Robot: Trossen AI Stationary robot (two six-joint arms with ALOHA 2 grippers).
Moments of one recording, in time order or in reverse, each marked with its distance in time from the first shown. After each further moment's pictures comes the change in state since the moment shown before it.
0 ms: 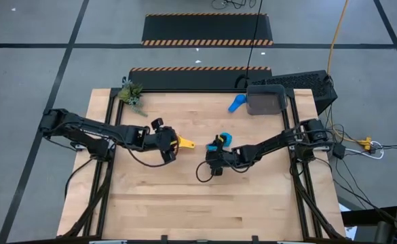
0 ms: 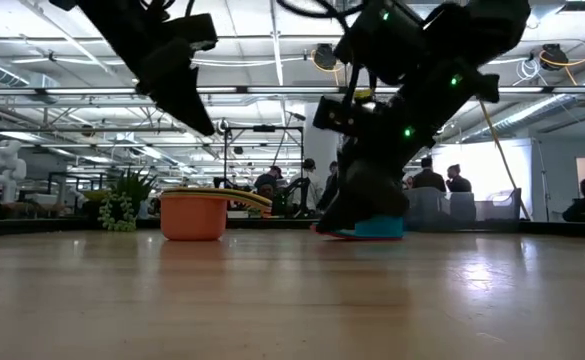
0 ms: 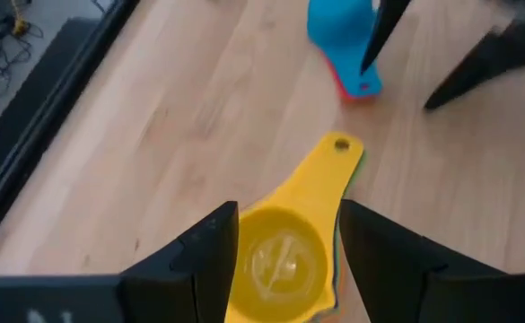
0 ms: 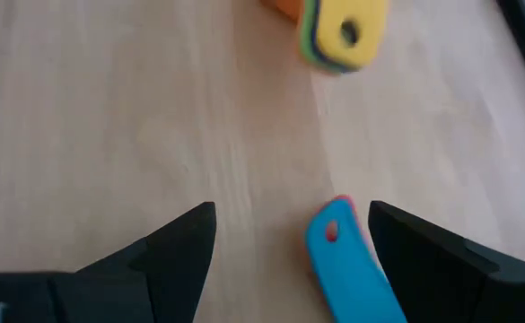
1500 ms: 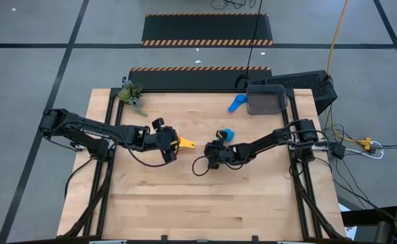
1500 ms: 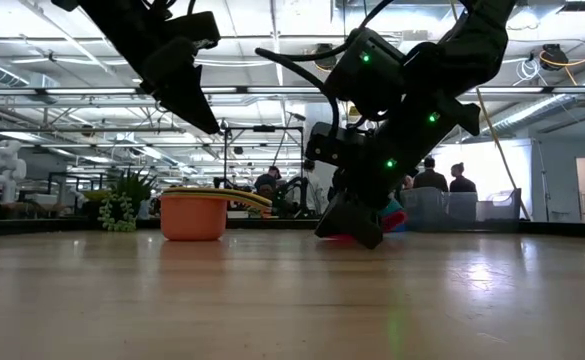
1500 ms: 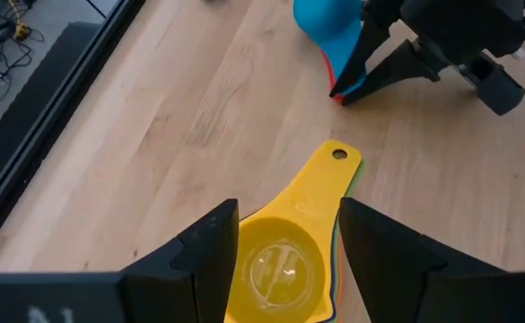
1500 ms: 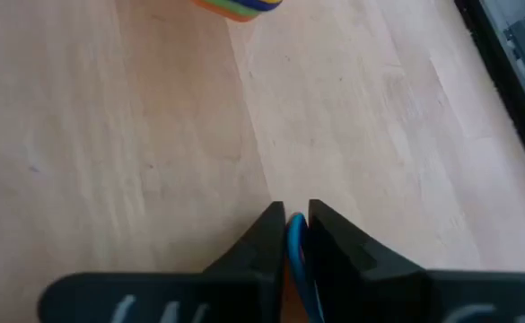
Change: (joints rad) left arm -0.002 0.002 0.001 0.022 0.000 0.009; right arm -0.059 0.108 0.000 0.019 0.112 0.031
